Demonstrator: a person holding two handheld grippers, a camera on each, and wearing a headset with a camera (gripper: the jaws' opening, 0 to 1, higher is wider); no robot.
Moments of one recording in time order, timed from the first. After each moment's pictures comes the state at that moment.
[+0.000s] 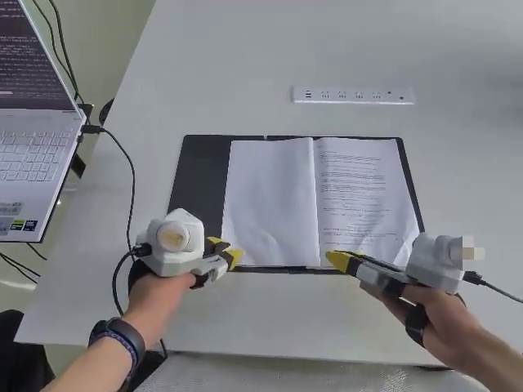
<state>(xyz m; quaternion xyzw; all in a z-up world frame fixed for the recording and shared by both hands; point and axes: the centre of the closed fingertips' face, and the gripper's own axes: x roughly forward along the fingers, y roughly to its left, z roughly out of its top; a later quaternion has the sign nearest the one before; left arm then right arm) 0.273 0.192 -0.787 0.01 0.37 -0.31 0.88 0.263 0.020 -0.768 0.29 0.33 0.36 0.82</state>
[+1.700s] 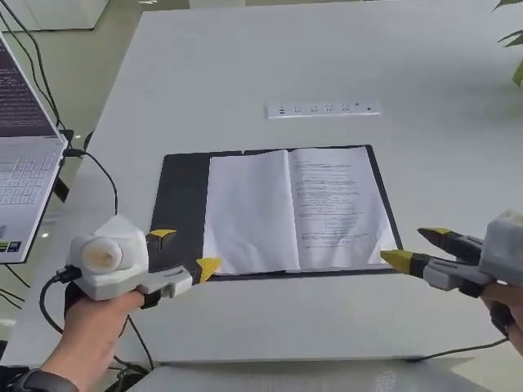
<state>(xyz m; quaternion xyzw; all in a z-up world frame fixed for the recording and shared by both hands) 0.250 0.205 -0.696 0.02 0.28 -0.31 0.91 0.250 -0.106 -0.705 0.06 0.28 0.32 0.90</state>
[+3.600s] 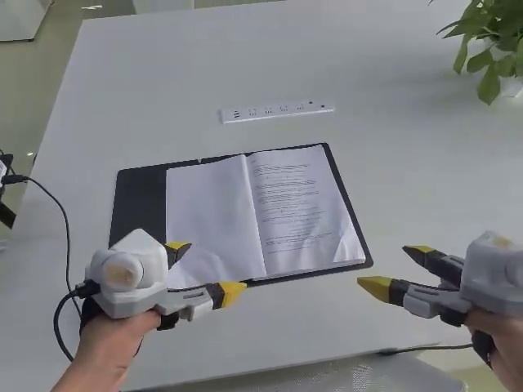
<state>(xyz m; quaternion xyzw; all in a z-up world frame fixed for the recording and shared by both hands) 0.244 0.101 -0.705 0.03 0.30 -0.42 0.86 0.207 -0.125 -0.708 0.08 0.29 0.28 0.91</state>
